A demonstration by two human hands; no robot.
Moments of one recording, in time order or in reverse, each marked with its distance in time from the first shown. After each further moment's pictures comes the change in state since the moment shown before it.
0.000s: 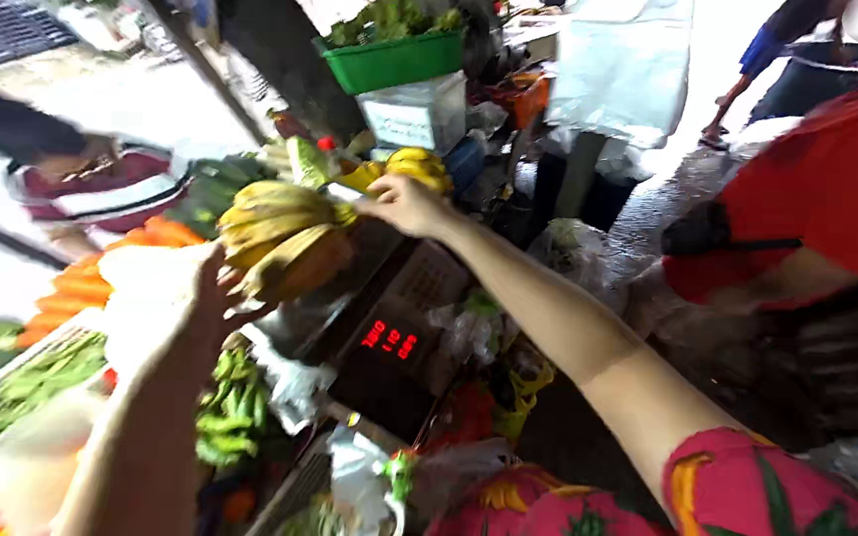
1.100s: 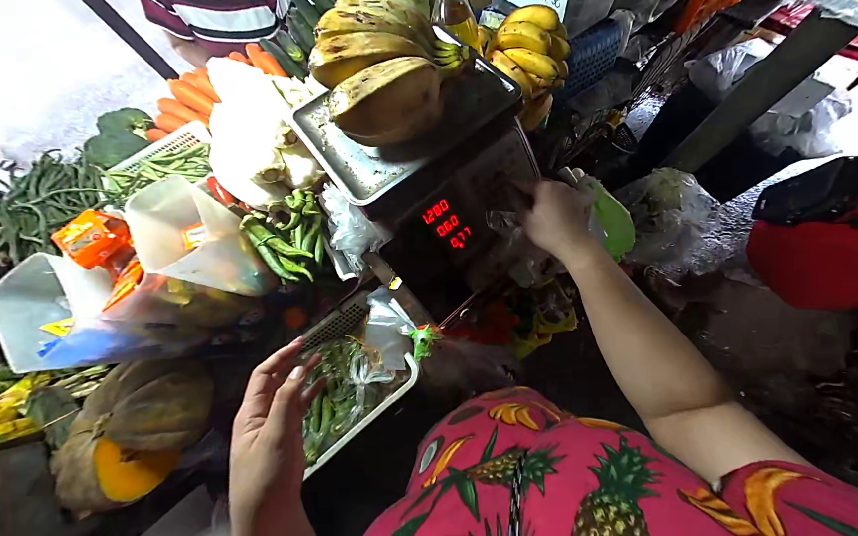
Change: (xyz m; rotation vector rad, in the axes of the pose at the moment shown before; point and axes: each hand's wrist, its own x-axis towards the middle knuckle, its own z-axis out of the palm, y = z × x) left_hand -0.221 -0.204 -0.066 -0.169 0.213 0.051; right_hand -0.114 0.089 0.049 -0.483 -0.017 0.103
